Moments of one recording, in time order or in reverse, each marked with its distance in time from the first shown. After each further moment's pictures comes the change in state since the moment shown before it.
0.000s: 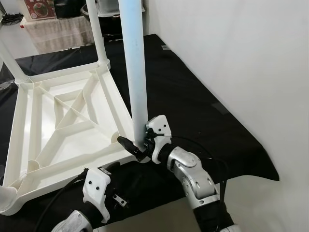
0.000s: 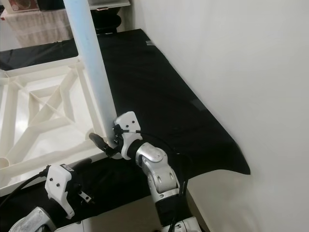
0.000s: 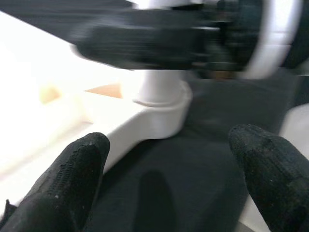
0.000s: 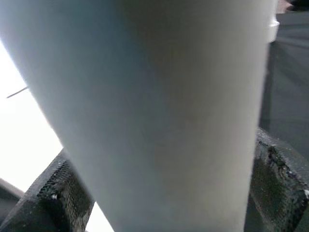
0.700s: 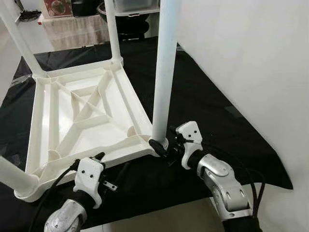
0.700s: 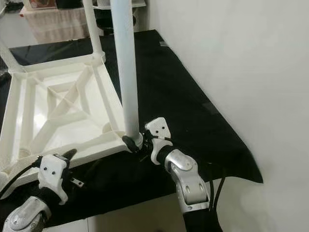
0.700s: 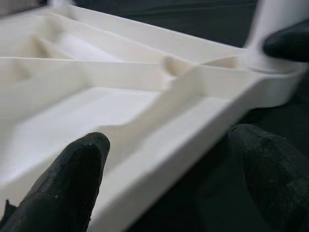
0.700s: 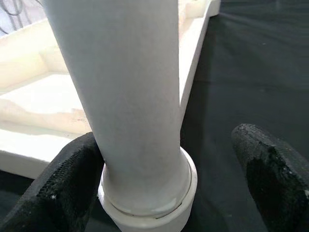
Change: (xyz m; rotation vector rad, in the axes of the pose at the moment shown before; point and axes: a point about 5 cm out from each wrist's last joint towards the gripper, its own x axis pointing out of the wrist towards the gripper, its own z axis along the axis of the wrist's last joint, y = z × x) left arm 0.004 0.034 0.002 0.134 0.012 0.235; right arm -0.053 -0.043 -0.010 -0.061 0.105 -0.272
